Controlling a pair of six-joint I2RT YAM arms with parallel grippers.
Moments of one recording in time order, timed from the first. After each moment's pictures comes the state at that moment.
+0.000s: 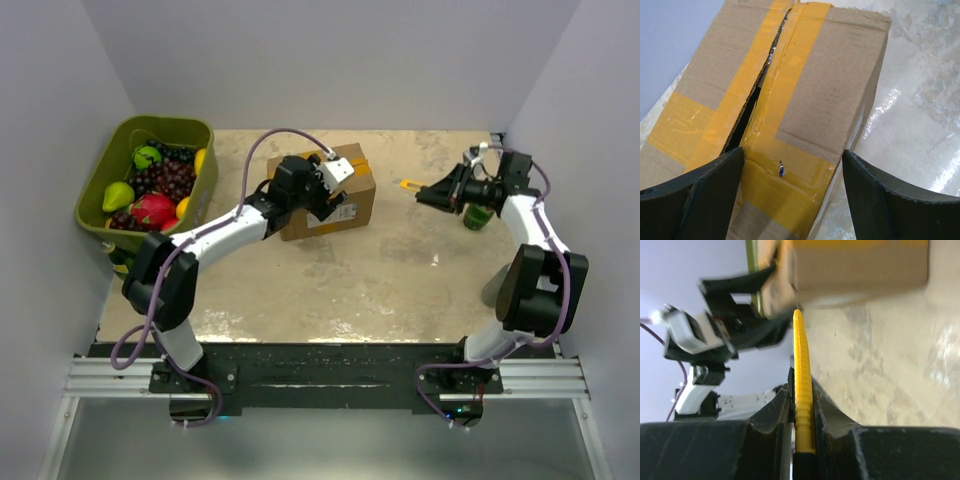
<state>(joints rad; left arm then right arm) -0.62 1.75 1.29 0.02 0.08 0.34 -0.23 1.61 1.15 -0.41 -1.19 0.59</state>
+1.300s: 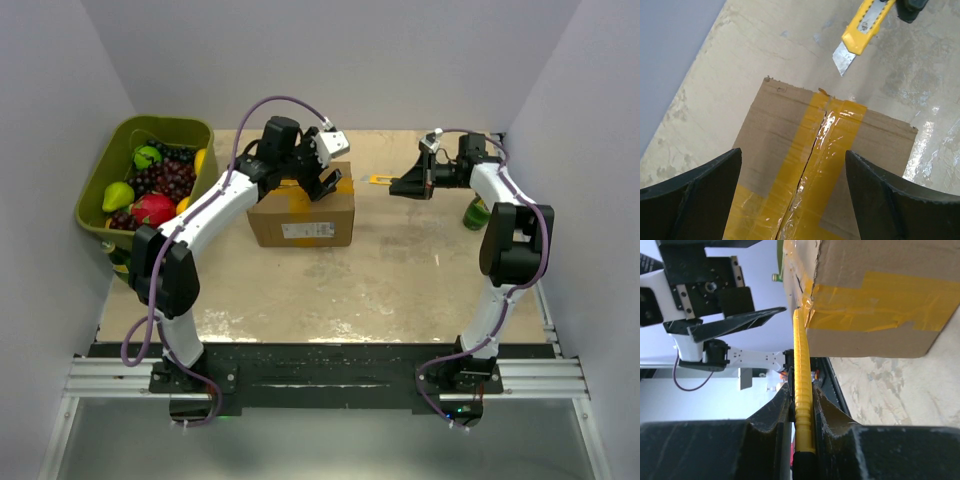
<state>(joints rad) -0.51 1.81 1.64 -0.36 0.41 0.48 -0.08 2.00 1.57 -0.65 -1.41 0.31</state>
